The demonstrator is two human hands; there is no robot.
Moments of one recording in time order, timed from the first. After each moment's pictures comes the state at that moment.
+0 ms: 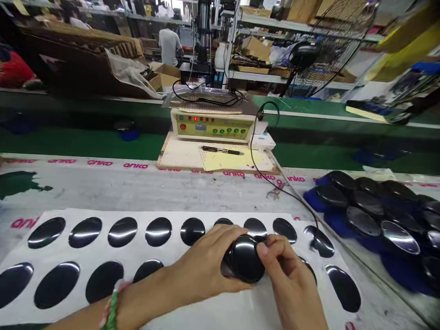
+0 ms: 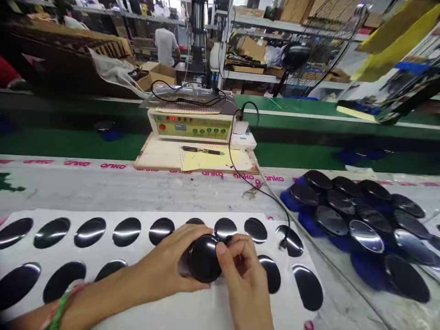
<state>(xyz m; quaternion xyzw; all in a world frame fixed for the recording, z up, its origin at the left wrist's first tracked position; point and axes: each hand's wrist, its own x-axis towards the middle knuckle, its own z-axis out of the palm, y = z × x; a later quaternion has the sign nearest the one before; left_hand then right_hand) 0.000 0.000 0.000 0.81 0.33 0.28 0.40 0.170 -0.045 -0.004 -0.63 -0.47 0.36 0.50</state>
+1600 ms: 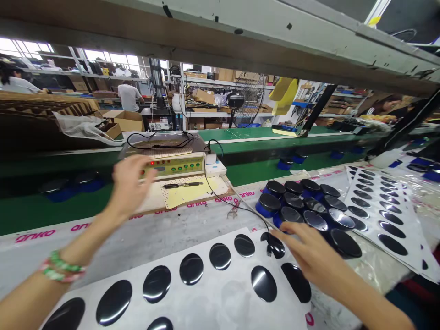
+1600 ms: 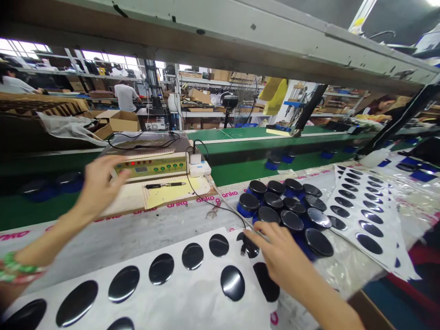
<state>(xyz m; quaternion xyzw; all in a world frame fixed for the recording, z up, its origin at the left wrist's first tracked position) -0.037 0.168 0.076 0.79 0.43 0.45 0.00 0.340 -0.039 0.023 -0.57 -0.79 -0.20 0.12</state>
